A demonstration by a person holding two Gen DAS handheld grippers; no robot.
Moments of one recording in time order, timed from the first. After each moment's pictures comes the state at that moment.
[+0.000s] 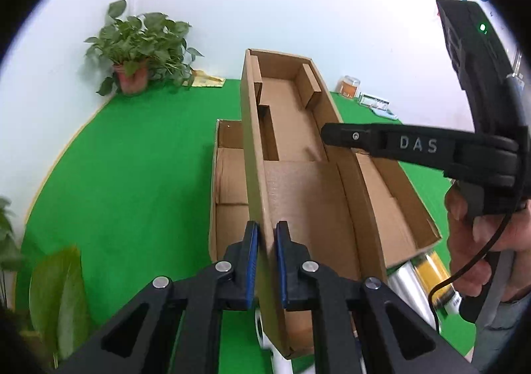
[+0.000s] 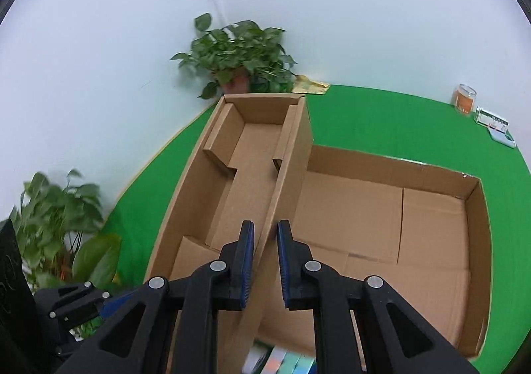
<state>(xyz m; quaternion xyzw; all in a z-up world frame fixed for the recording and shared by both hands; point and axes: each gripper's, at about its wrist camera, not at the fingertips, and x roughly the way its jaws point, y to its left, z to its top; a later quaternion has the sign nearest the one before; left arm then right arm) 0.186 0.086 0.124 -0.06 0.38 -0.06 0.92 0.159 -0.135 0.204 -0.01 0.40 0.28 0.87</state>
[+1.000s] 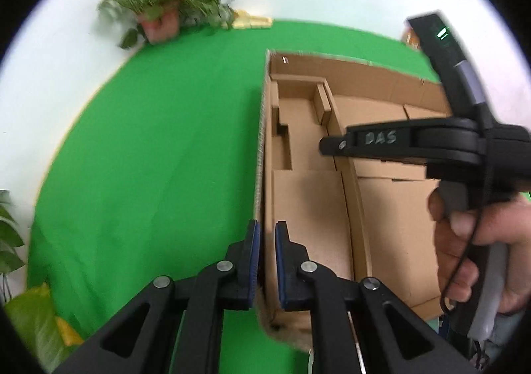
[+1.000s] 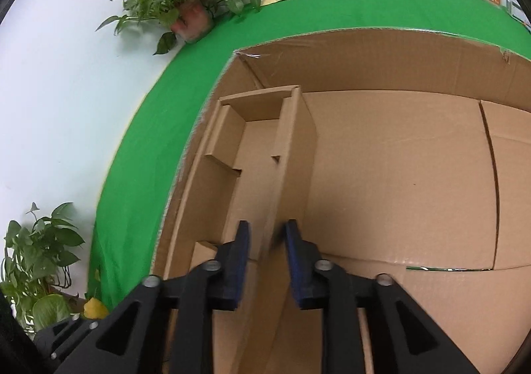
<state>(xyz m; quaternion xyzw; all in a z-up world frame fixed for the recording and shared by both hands) 0.236 0.084 0.050 -0.02 0.47 0.06 0.88 0.290 -0.078 0.001 0.09 0.55 0.28 0.78</state>
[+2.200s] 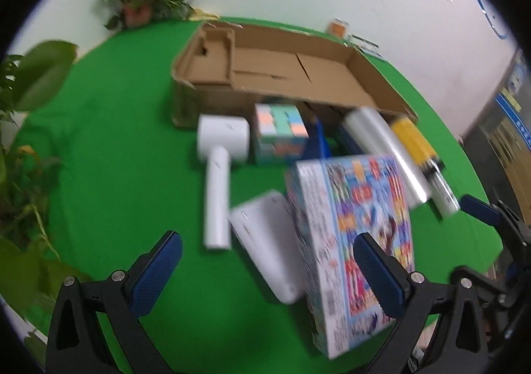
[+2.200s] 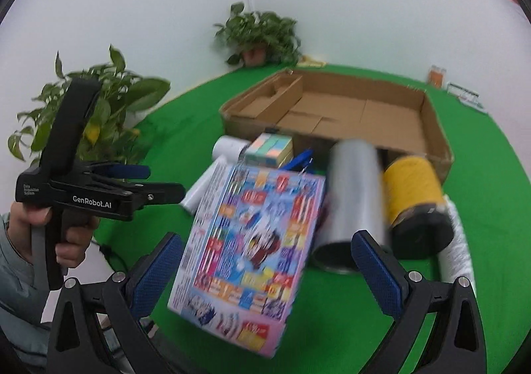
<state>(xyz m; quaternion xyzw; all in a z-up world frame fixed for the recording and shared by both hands) -0.022 -0.009 0.030 -0.08 0.45 -0.05 0.89 -0.170 -0.307 0.045 -0.06 0.36 0.31 0.88</state>
